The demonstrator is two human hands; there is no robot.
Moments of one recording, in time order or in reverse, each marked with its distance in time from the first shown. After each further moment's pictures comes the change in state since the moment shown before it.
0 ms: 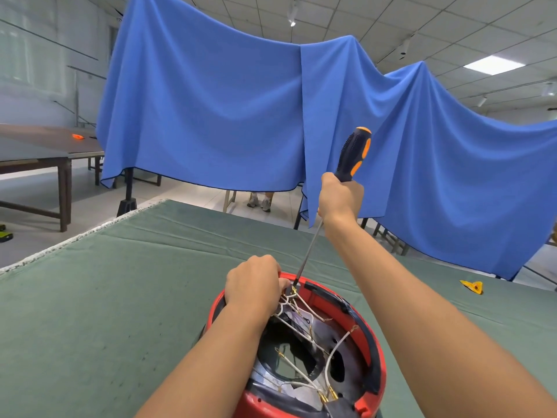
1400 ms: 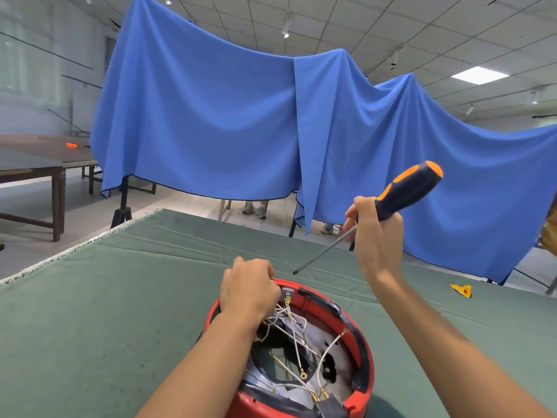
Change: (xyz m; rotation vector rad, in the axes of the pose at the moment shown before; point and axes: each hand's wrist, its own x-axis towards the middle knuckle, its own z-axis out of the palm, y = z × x) left_hand 0.000 -0.004 0.005 -0.204 0.086 -0.075; right_hand -0.041 -0.002 -0.076 -0.114 0.011 -0.232
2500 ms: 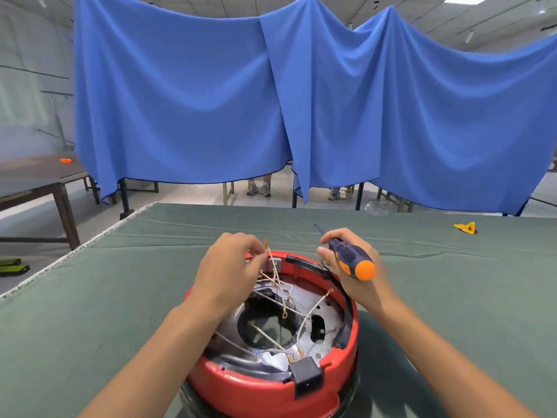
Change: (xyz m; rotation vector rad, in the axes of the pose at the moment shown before) left_hand -0.028 0.006 -0.024 -0.081 0.016 0.334; right_hand -0.044 0.116 -0.044 -0.050 -0.380 -0.227
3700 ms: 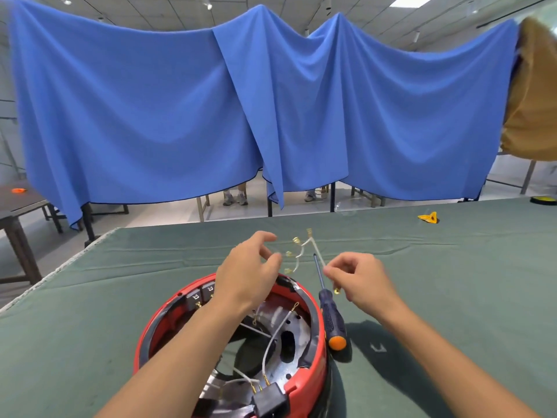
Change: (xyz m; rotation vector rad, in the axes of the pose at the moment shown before) left_hand 0.034 0.041 0.052 -0.142 -0.118 -0.021; right_hand -0.010 0.008 -0.048 -0.128 0.015 0.418
